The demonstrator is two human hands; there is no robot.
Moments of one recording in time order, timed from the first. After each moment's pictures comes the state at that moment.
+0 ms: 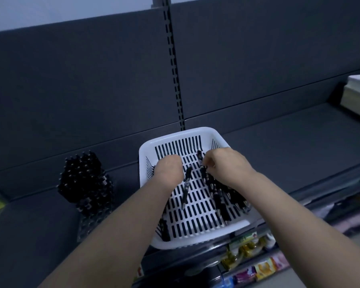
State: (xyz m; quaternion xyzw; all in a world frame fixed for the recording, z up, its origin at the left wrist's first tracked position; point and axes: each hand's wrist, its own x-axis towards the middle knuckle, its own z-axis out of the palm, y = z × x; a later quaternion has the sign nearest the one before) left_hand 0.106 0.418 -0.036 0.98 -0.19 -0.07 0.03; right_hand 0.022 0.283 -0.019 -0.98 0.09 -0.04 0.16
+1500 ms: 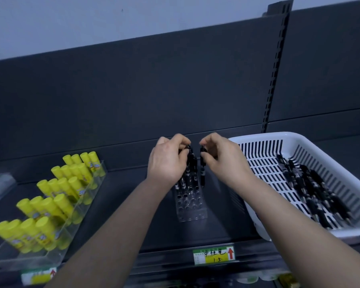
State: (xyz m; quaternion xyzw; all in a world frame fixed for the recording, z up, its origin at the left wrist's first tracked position) left_hand 0.084 0.659 0.022 0.93 -0.15 0.19 0.28; right_hand 0.058 0.503 0.012 -0.90 -0.06 -0.22 0.37
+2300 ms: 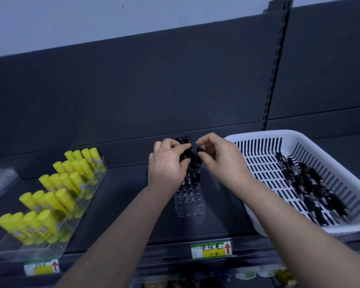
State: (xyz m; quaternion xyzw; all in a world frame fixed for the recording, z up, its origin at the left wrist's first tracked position) left_hand 0.068 0.659 0.005 0.95 -0.14 0.21 0.20; right_hand 0.051 0.505 0.005 -0.89 -0.08 -0.23 0.39
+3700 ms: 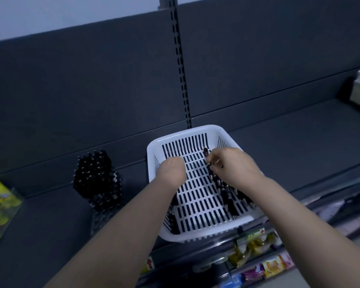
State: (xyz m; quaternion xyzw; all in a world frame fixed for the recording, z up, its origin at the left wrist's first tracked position) left_hand 0.100 0.437 -0.038 0.98 -0.17 -0.09 0.02; right_hand 0.006 0.294 -0.020 -0.97 0.07 -0.10 0.21
